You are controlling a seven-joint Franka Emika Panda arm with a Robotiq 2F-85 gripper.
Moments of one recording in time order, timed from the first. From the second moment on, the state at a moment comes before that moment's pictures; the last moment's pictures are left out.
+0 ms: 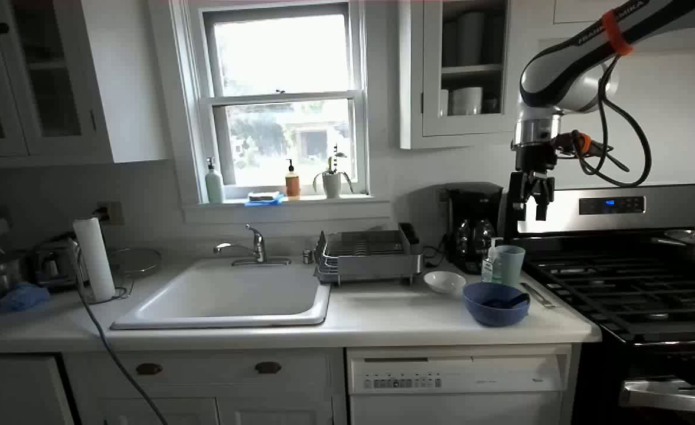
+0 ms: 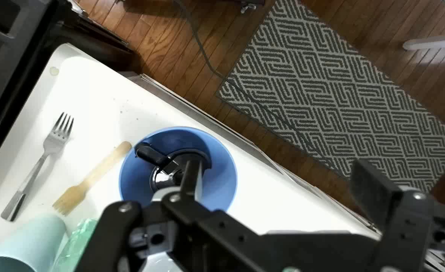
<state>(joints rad) 0.00 -0.27 -0.13 -2.28 0.10 1.88 -0.20</state>
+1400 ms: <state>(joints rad) 0.03 -0.33 0.02 -2.40 0.05 2.11 -0.06</state>
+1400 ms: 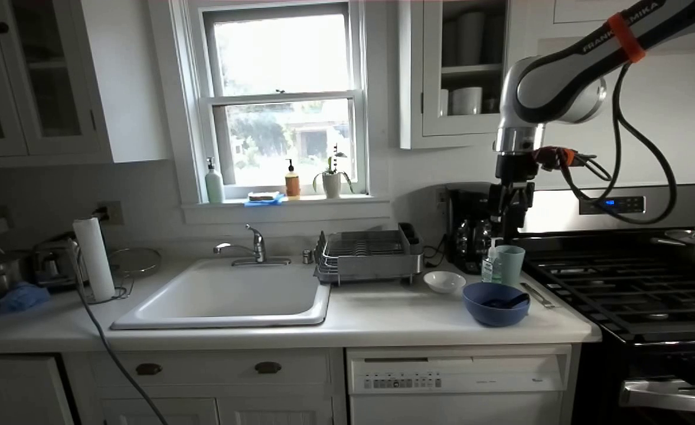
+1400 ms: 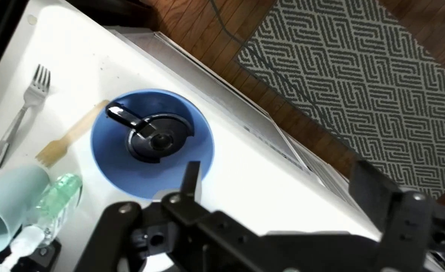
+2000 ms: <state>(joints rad) 0.10 -0.44 0.40 -2.68 -0.19 2.39 0.50</state>
